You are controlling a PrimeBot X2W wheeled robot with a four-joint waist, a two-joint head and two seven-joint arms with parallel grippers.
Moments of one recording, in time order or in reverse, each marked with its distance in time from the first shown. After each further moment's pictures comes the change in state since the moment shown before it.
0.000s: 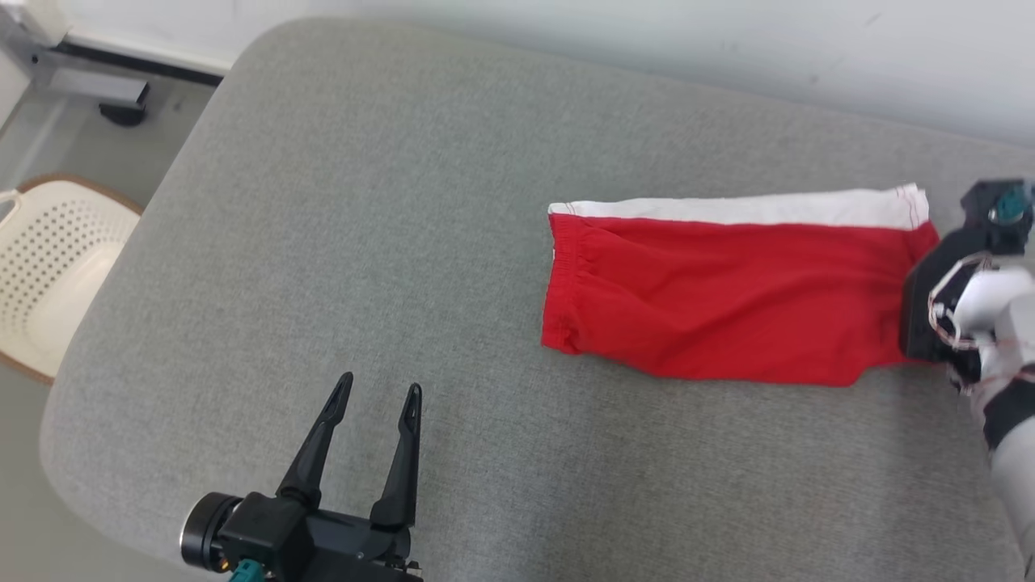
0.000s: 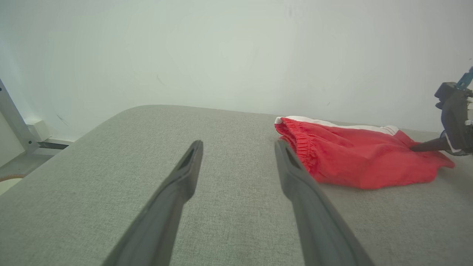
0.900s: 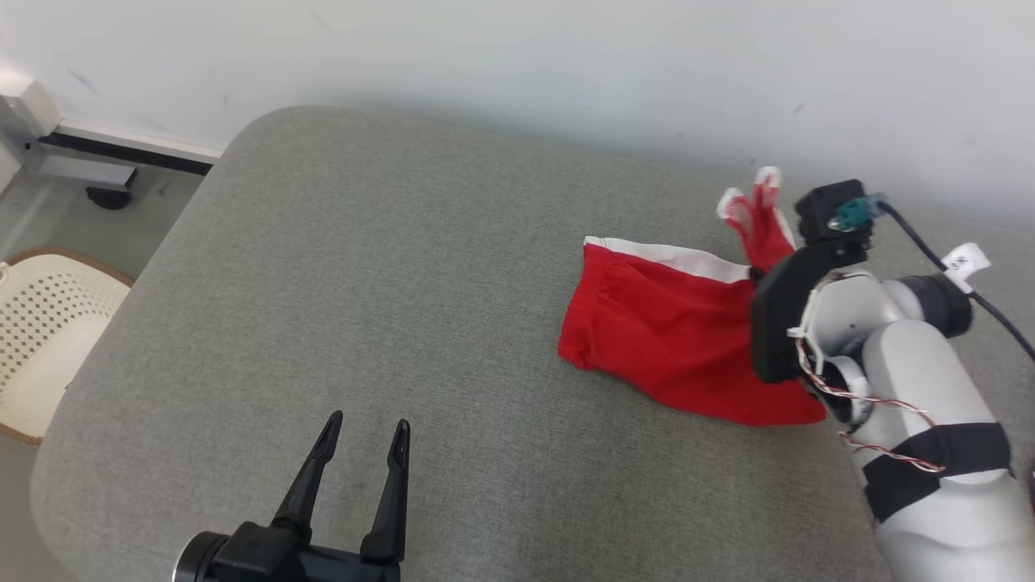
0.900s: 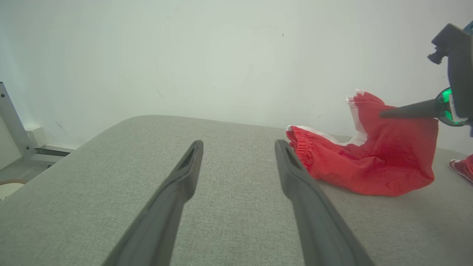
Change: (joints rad) left arm 0.066 0.030 -0.003 -0.007 -0.029 0.023 0.018; right arm 0.292 0.156 0.177 -0.713 0.148 0.000 0.238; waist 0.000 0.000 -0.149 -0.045
